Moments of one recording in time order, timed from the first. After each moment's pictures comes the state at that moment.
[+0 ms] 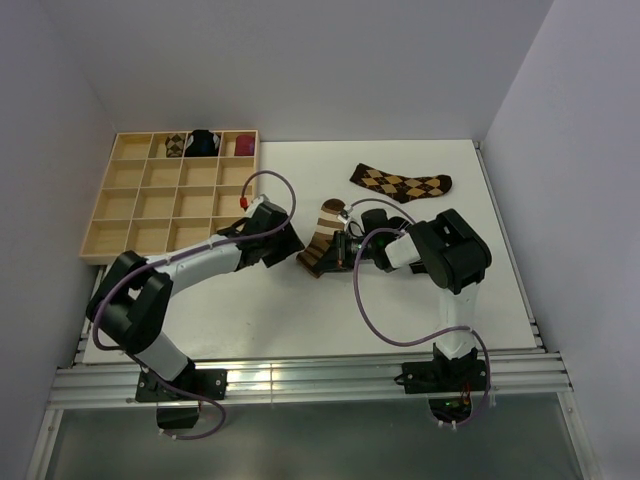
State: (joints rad) left arm -0.65 1.60 0.96 -0.21 -0.13 -1.03; right arm 0.41 2.00 0.78 0.57 -0.88 0.72
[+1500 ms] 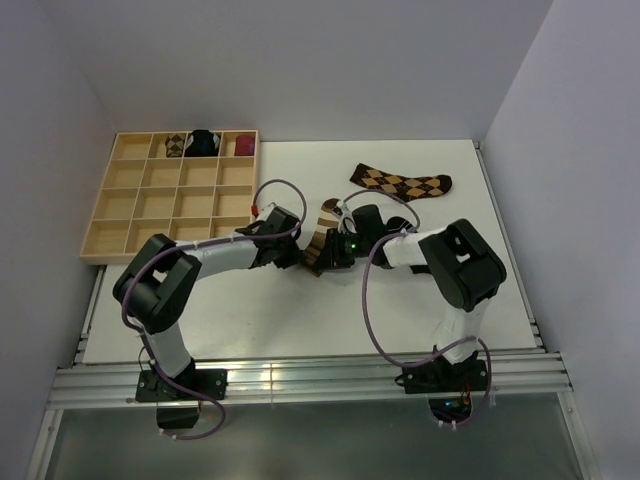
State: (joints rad) left arm -0.67 1.77 0.99 -0.16 -0.11 -1.08; right arm 0.48 1.85 0.82 0.29 -0.65 0.54
